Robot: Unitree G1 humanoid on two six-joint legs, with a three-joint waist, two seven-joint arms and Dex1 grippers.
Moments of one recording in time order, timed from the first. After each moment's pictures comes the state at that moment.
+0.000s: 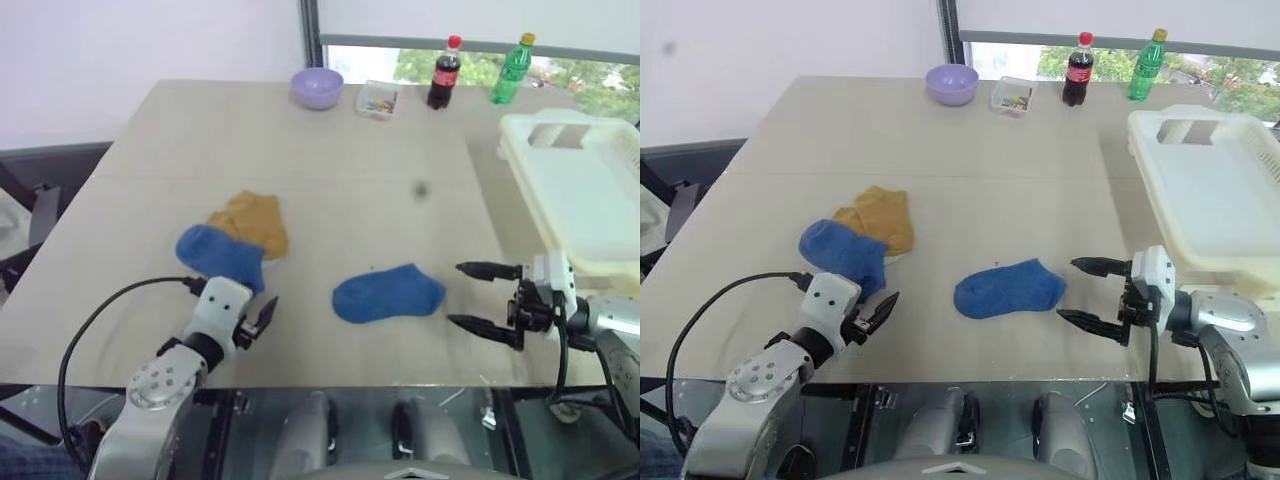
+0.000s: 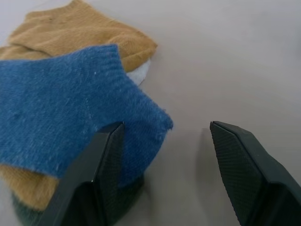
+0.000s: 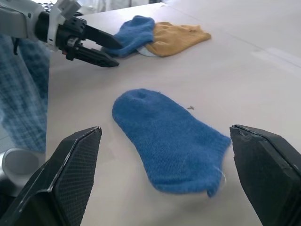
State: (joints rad) left arm 0.29 0.49 0.08 -0.63 -0.07 0.51 -0.37; right arm -0.02 -0.73 -0.10 -0.24 0.59 0.22 1.17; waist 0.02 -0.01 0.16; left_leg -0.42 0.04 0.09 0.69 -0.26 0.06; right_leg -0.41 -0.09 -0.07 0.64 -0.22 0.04
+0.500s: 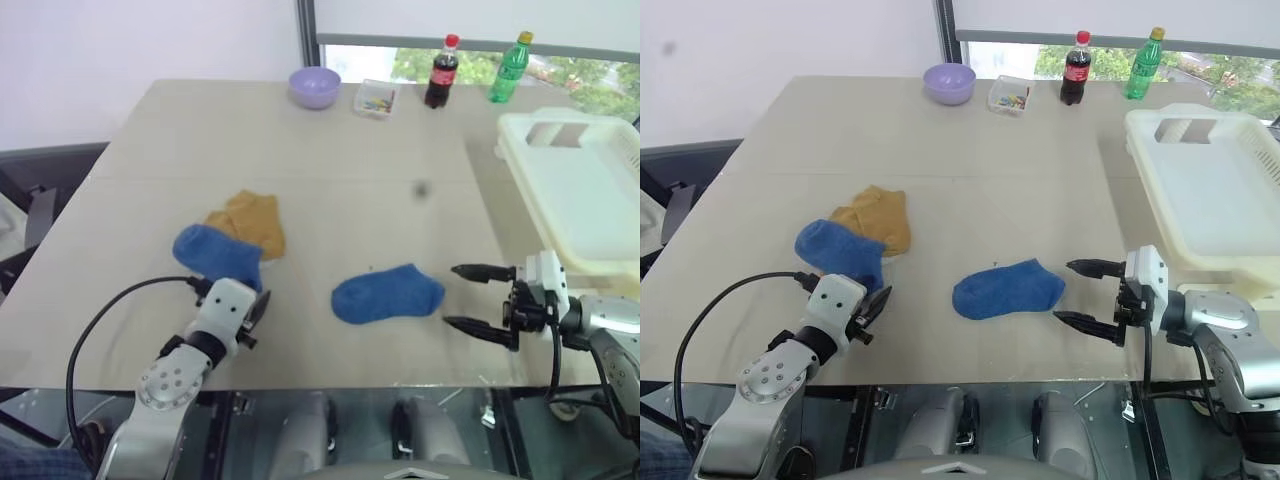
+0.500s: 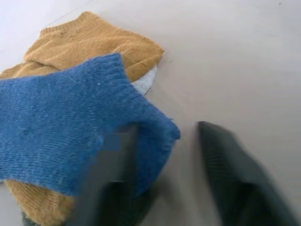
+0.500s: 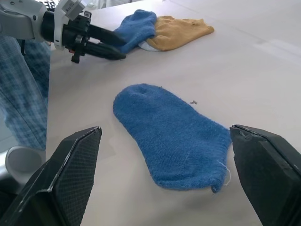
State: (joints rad) left arm 0.27 0.48 0.07 -0.55 0.01 0.41 -0.35; right arm -0.01 -0.72 -0.09 -0.24 0.58 0.23 1.17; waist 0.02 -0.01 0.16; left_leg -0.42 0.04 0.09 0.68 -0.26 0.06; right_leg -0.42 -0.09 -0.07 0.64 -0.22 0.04
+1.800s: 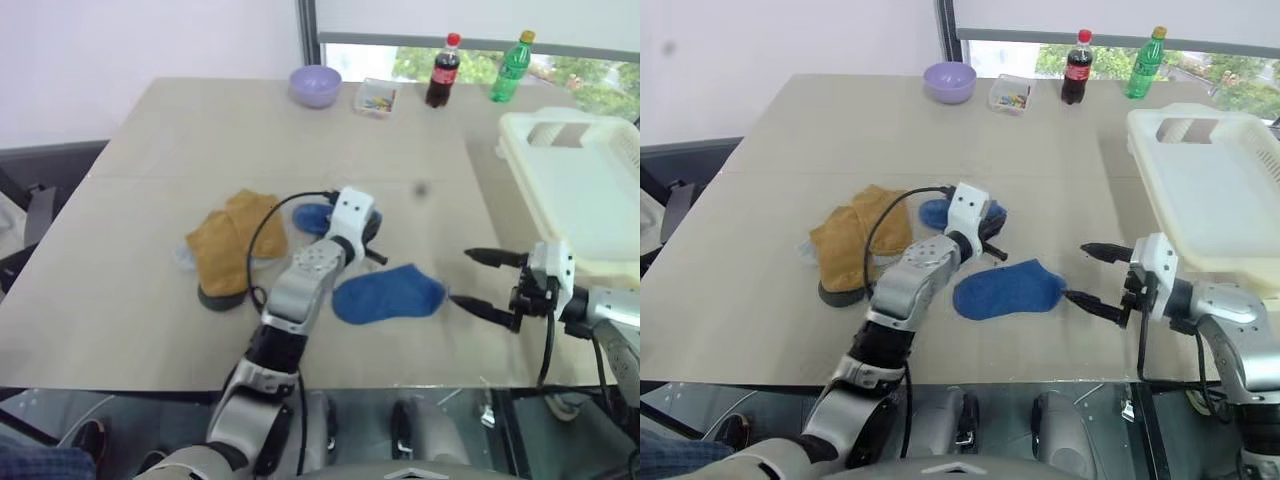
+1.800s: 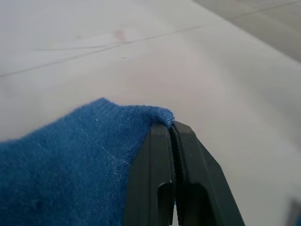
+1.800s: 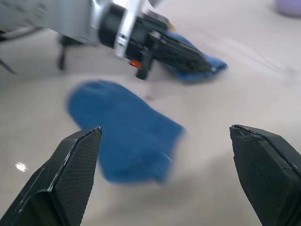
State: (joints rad) left arm -0.62 -0.05 -0.18 0.16 -0.08 0.63 -0.24; right arm -0.05 -0.74 -0.16 -0.17 0.49 0.21 1.05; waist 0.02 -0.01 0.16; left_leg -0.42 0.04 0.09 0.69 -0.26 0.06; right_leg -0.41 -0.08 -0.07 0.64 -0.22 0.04
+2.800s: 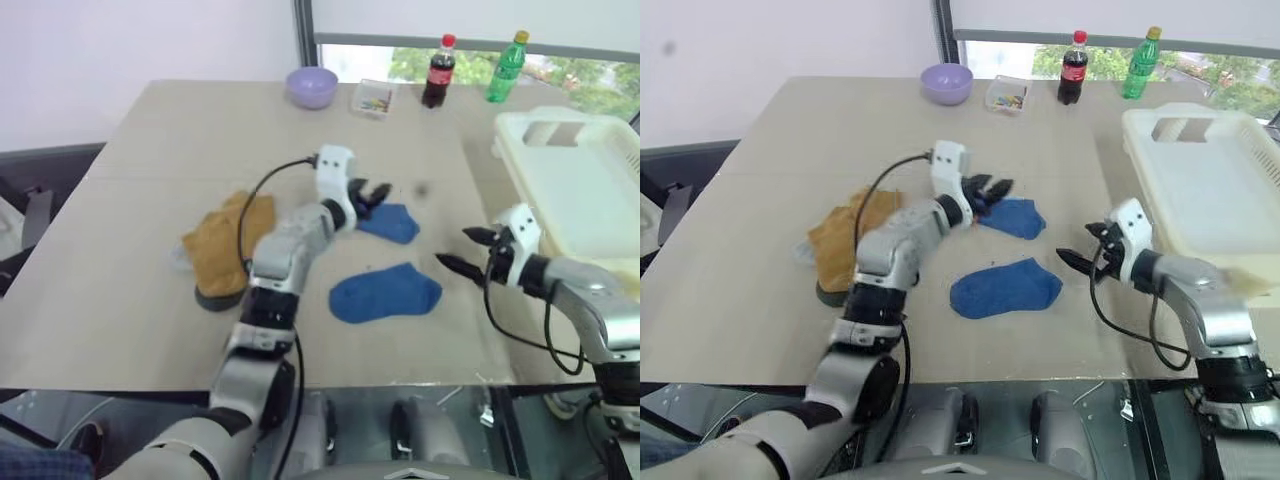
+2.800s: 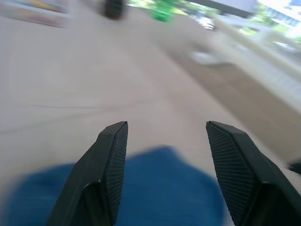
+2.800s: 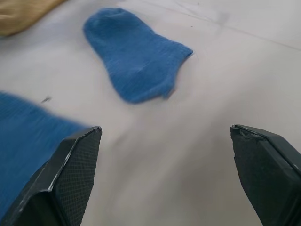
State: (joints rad) left arm -0.80 0.10 0.04 0.33 -0.28 0.59 -0.35; right arm -0.36 -0.57 -0.04 -0.05 0.40 0.59 0.72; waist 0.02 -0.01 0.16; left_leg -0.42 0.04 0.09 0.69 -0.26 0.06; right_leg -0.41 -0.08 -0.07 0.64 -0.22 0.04
